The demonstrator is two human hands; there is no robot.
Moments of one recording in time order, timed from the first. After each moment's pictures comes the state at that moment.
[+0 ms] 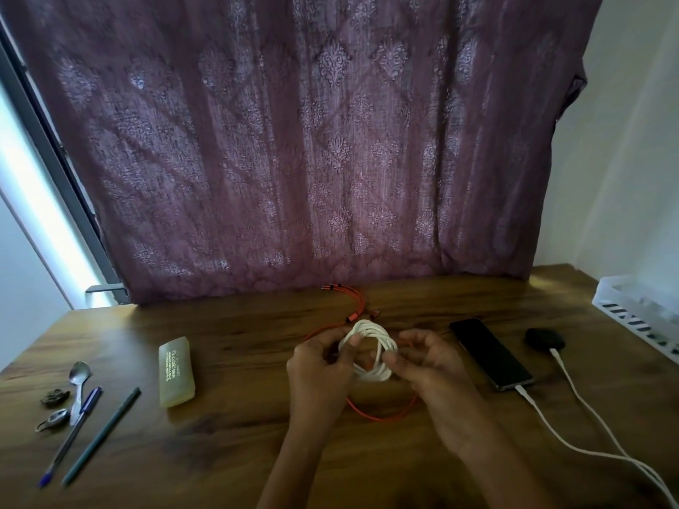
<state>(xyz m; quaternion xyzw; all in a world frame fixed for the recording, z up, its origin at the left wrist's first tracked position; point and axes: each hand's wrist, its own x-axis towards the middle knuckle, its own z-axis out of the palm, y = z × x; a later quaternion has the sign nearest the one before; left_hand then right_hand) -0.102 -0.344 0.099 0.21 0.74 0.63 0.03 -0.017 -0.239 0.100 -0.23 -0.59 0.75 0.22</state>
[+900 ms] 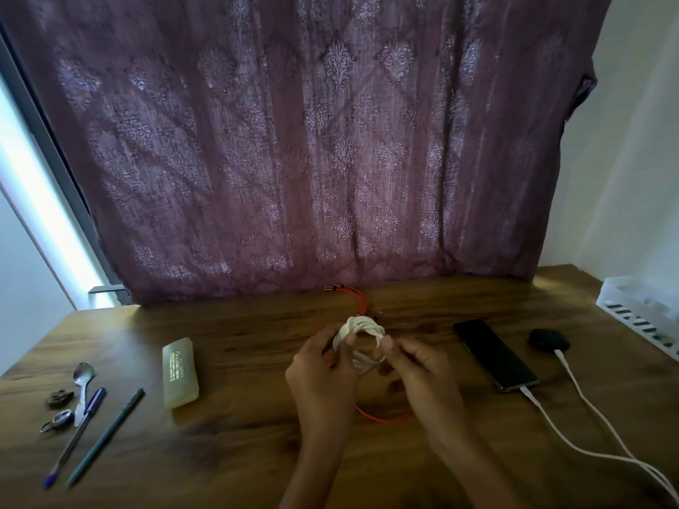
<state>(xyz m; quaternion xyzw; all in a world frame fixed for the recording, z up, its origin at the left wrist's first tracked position) -0.094 -0.343 0.098 0.18 0.75 0.63 -0.09 -0.034 -0.255 0.090 -0.21 -0.71 0.61 0.30</state>
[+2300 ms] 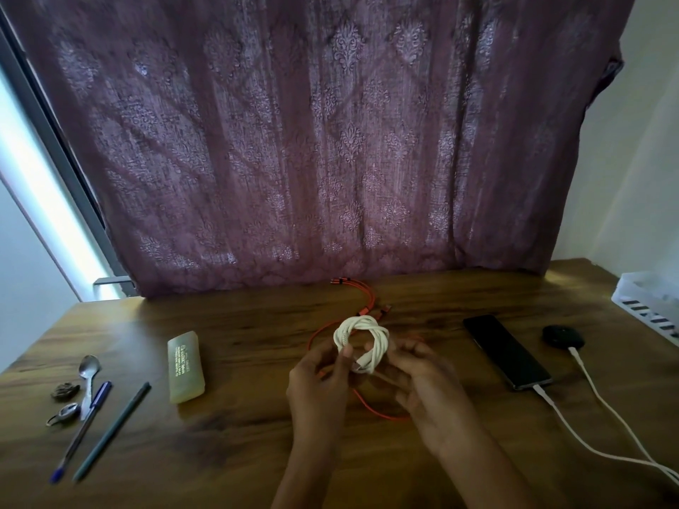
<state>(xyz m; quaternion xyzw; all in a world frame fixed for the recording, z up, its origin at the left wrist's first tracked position) -0.116 -0.353 0.065 0.11 0.69 0.71 0.09 -0.047 -0.257 0.092 -0.27 -0.45 0.83 0.21</state>
